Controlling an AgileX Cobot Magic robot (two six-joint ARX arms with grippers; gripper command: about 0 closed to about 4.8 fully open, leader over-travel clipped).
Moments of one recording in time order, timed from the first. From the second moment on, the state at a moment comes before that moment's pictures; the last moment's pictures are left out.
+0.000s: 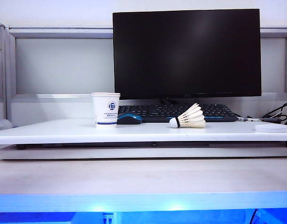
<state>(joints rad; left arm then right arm) 0.05 0.00 0.01 -0.13 0.18 -0.01 -0.04 0.01 0.04 -0.22 -0.21 0.03</state>
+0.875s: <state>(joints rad) 0.05 0.00 0.01 -0.12 0.27 -0.01 -0.04 0.02 0.16 -0.09 -0.24 0.15</state>
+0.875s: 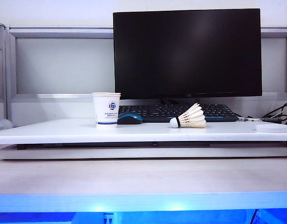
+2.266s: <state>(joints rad) 0.05 0.00 0.01 -0.12 0.30 -0.01 0.17 1.39 0.64 0.47 -0.42 0.24</state>
